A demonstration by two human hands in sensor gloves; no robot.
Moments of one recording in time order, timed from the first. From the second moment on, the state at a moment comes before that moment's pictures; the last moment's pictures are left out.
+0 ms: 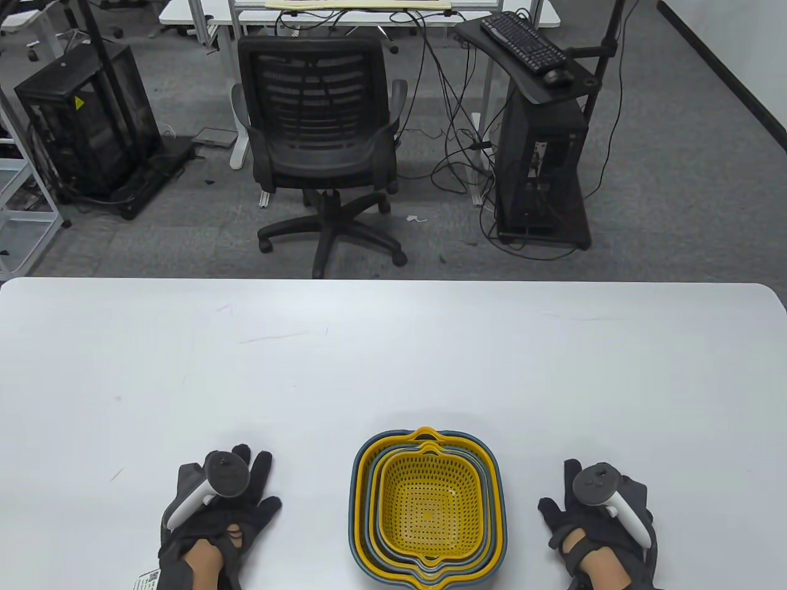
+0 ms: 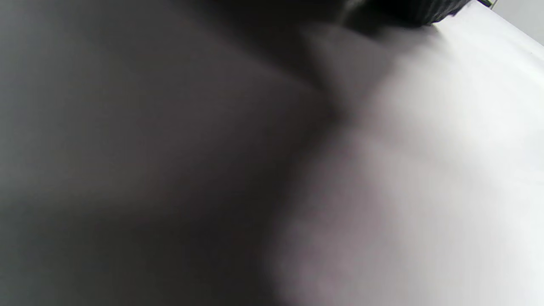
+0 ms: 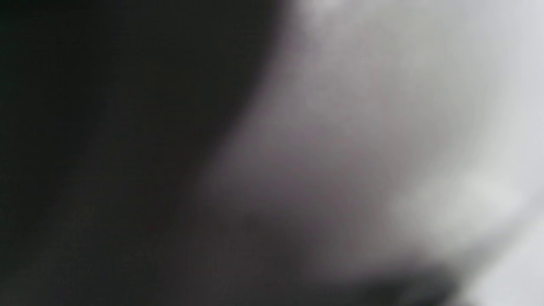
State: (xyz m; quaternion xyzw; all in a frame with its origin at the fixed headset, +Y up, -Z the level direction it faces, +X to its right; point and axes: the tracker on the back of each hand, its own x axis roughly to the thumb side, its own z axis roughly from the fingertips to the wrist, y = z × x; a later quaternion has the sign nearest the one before) left_hand -0.293 -0.808 -0.352 -0.31 0.01 0.19 0.93; right_hand 0.270 -0.819 -0.324 -0.16 0.29 0.91 0.25
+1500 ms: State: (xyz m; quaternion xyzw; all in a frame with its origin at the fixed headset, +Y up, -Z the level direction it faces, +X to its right) left_hand -0.286 -0.807 -0.349 -0.31 0.05 0.20 0.93; right_hand 0.272 -0.817 -0.323 -0.16 0.29 0.91 0.25
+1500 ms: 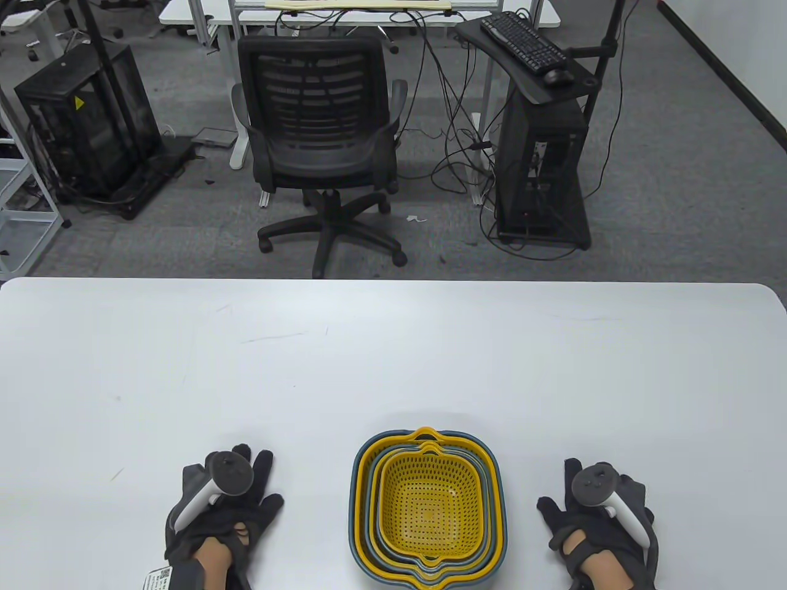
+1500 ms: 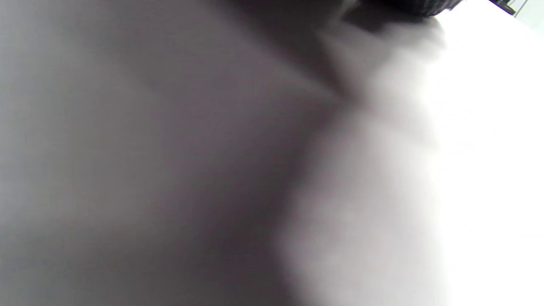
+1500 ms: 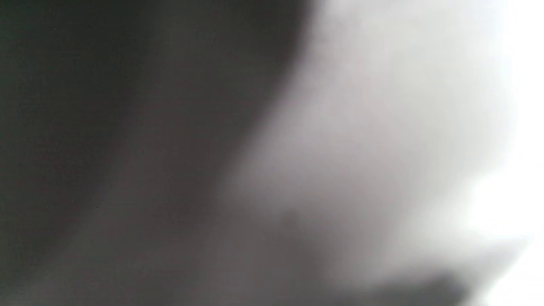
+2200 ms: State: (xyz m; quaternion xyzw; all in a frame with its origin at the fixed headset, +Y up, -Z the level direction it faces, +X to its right) left_hand -0.285 -0.809 -0.350 -0.31 0.08 0.23 0.92; right_hand 0.278 -0.815 -0.327 -0.14 0.31 0.89 0.30
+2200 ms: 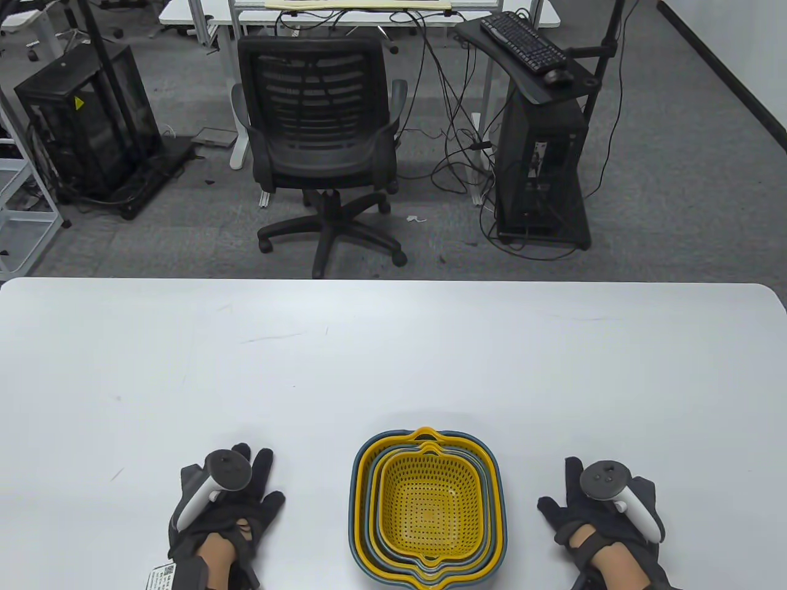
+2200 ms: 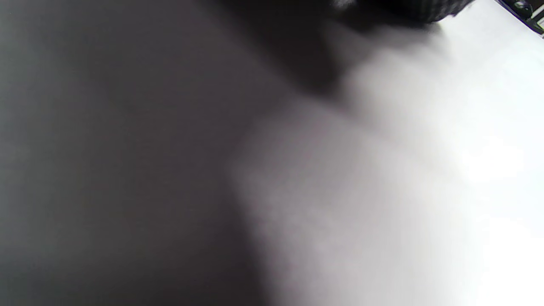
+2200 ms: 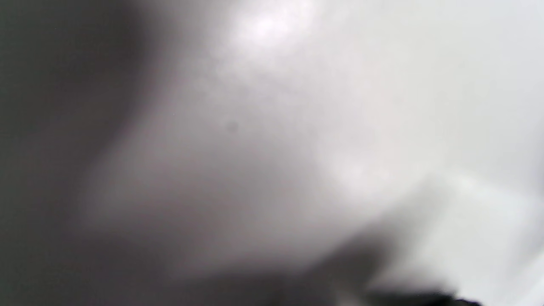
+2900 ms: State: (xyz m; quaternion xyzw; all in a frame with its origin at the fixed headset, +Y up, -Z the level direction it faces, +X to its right) left_hand -0.285 -0.809 -0.351 -0.31 0.08 0.23 0.92; right_hand 0.280 -0.815 -0.327 -0.14 0.30 0.89 0.31
